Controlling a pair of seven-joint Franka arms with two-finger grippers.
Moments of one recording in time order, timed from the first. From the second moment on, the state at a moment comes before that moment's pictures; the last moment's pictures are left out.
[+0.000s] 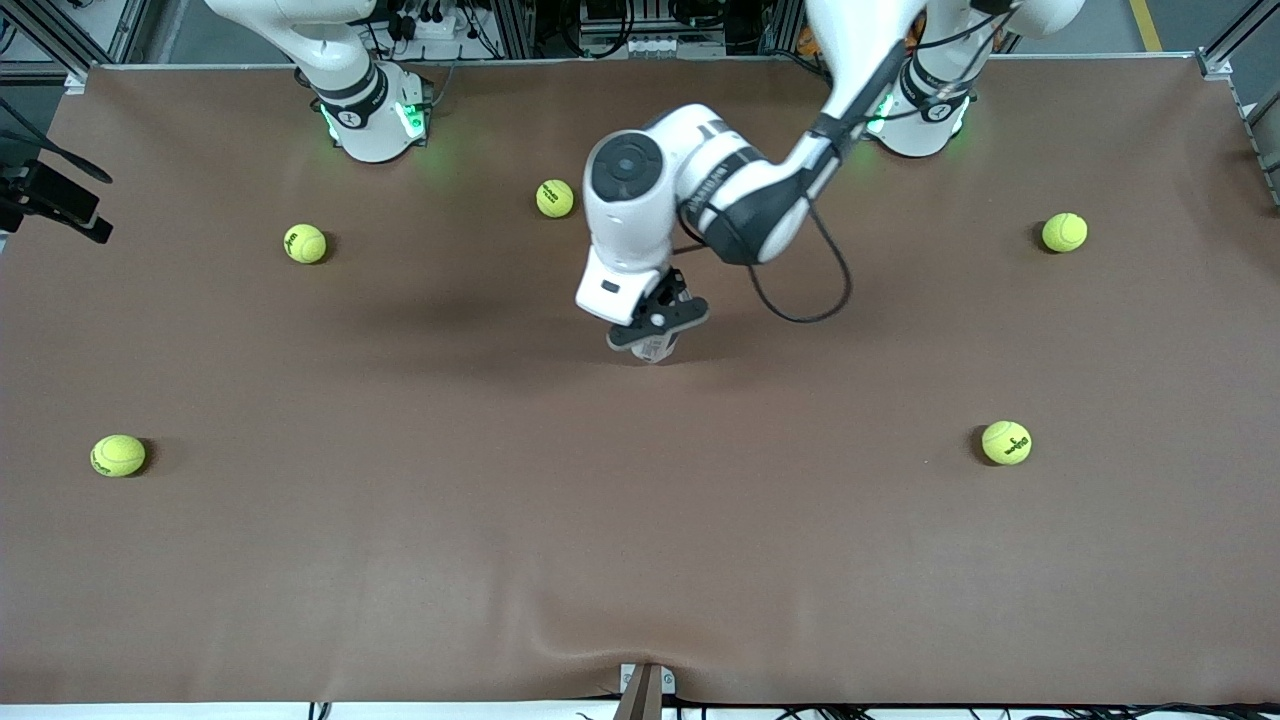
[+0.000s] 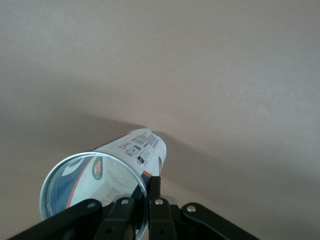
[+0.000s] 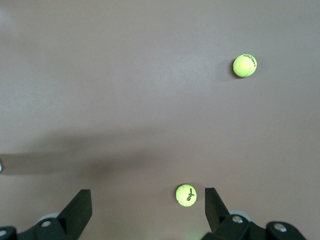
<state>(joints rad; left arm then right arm) -0.78 0.63 -0.12 -1.34 0.09 1.94 -1.25 -0.01 -0.06 -0.06 -1.53 0.00 1.47 0.07</state>
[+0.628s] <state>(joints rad) -0.85 0.65 -0.04 -1.33 0.10 1.95 -1.28 -0.01 -0.06 -0.06 -1.53 0.00 1.47 0.08</state>
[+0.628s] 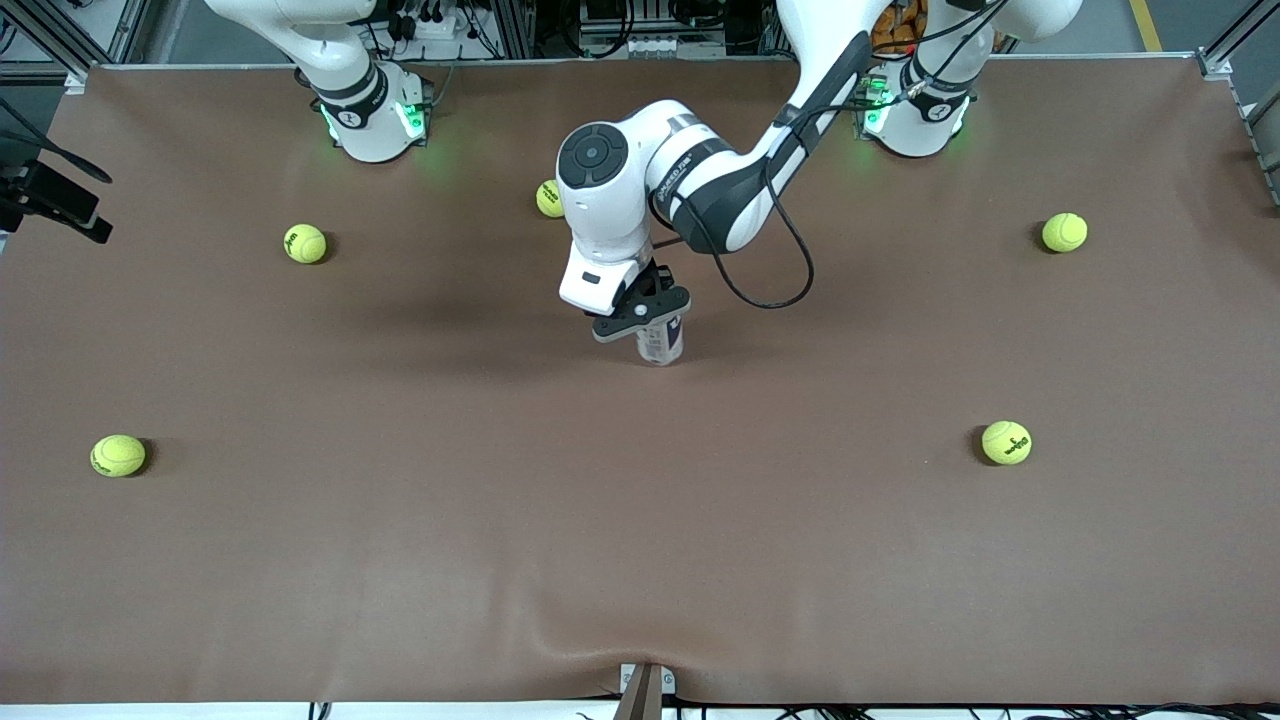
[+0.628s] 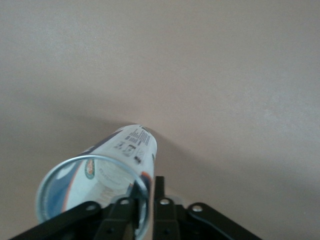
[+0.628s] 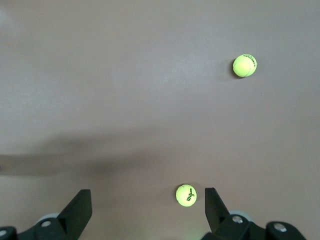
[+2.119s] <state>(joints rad) -0.57 0.39 -0.04 -1.28 0.08 1.78 -0.94 -0.02 -0.06 -0.06 -1.53 0.00 1.47 0.08</state>
